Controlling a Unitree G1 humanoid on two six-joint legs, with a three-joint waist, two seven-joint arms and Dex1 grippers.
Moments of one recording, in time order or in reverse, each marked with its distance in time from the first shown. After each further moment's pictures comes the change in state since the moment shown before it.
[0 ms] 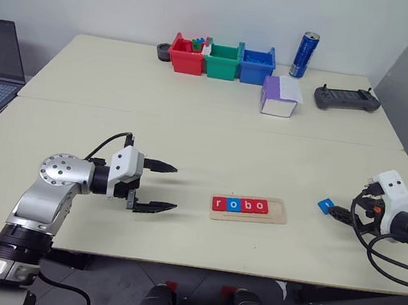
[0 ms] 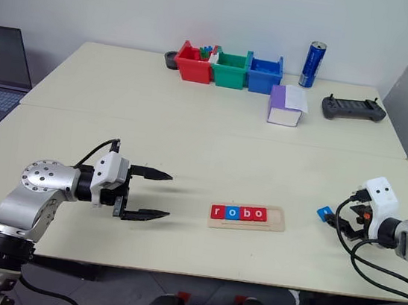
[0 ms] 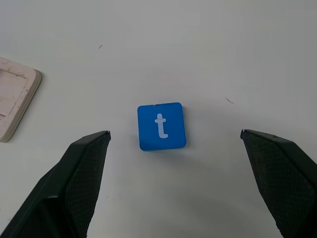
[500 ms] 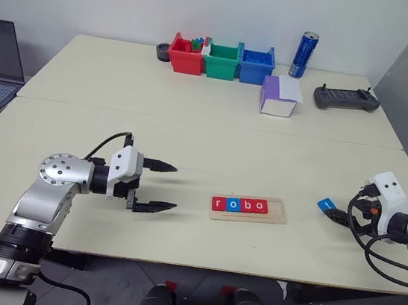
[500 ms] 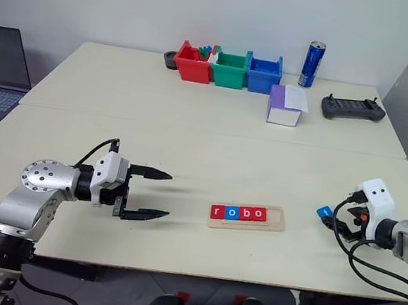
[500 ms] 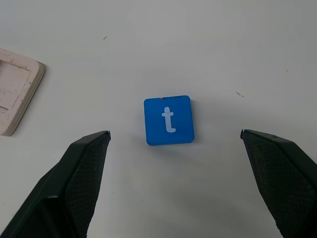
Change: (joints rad) left arm -0.003 0.000 0.000 0.013 0.003 -0.018 -0.003; right arm -0.004 -0.003 0.020 -0.002 0.010 0.016 -0.001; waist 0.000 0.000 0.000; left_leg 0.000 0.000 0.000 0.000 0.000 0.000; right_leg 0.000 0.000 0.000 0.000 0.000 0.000
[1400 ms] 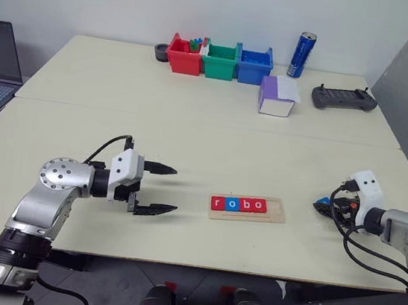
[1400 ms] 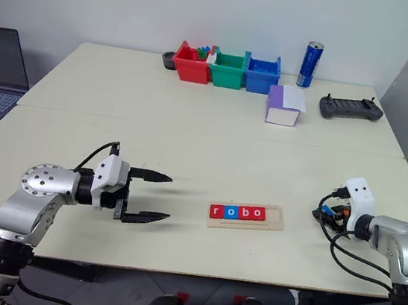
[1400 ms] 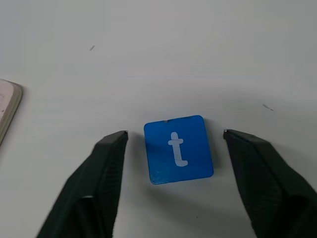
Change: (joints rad) left arm 0.038 0.001 0.003 -0.040 -0.002 0.022 0.035; right arm -0.100 0.113 0.095 0.155 -0.016 -0.055 -0.099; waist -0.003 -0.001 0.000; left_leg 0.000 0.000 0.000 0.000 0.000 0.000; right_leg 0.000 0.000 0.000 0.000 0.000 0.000
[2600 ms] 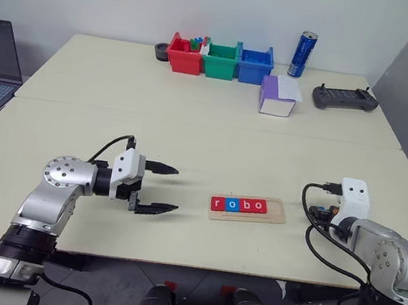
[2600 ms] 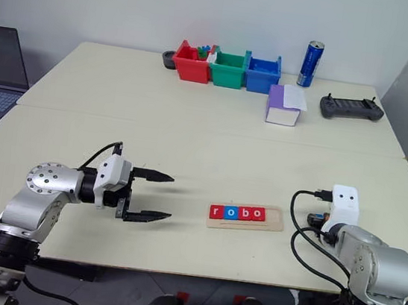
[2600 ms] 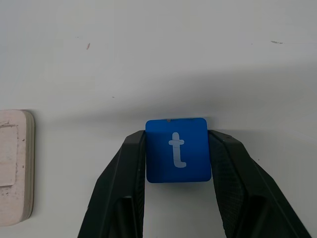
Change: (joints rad) left arm -0.037 -0.018 -0.018 0.070 0.004 -0.042 -0.036; right arm -0.010 0.452 -0.196 -0.483 -0.104 0.577 -0.497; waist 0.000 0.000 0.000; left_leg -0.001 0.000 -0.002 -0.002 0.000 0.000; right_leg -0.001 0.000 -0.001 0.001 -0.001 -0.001
